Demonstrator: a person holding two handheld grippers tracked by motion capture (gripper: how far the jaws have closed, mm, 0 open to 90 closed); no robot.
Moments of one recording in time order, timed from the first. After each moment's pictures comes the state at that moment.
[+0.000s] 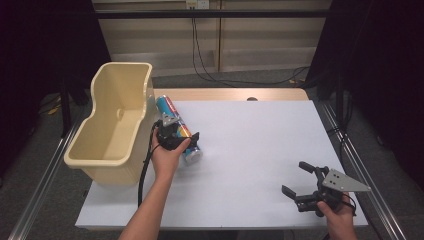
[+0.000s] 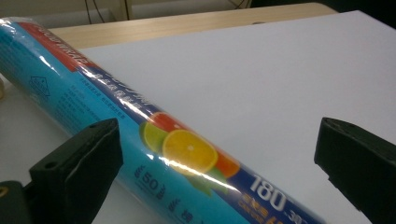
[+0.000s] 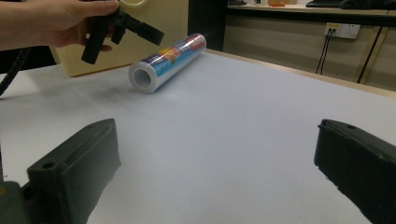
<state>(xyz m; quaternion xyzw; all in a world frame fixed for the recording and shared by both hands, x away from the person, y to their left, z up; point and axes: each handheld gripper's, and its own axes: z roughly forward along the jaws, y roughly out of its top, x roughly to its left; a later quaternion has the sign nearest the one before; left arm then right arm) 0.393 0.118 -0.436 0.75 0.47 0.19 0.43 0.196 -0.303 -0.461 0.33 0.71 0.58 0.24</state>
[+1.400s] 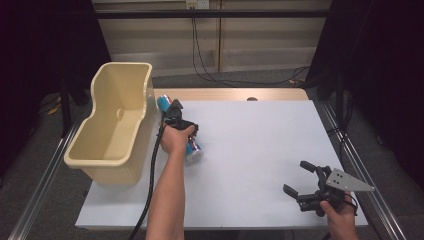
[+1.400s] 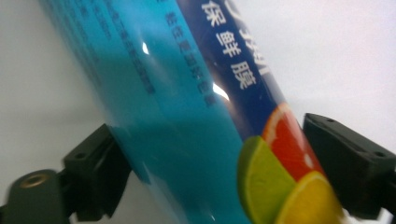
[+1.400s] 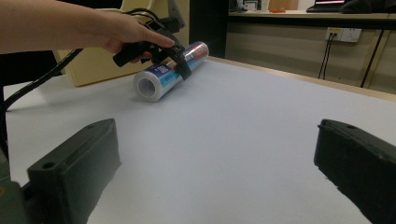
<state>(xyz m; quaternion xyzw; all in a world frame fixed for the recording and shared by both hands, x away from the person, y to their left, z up) 0.473 0.101 -0.457 0.71 0.67 0.03 0.19 0.196 -0.307 -0.458 0.33 0.69 0.59 0.24</state>
